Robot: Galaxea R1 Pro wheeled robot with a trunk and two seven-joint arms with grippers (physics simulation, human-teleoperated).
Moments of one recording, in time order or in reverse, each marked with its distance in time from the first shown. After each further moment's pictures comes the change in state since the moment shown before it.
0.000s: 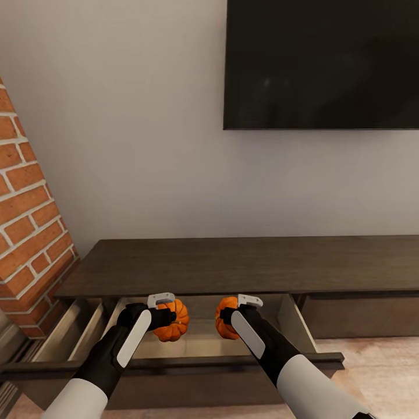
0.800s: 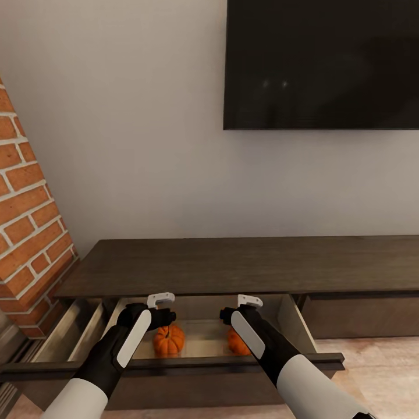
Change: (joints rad) left arm 0.000 0.000 -0.001 -0.001 -0.003 0.001 0.006; right arm 0.000 0.000 0.002 0.000 -0.001 0.004 0.001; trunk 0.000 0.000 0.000
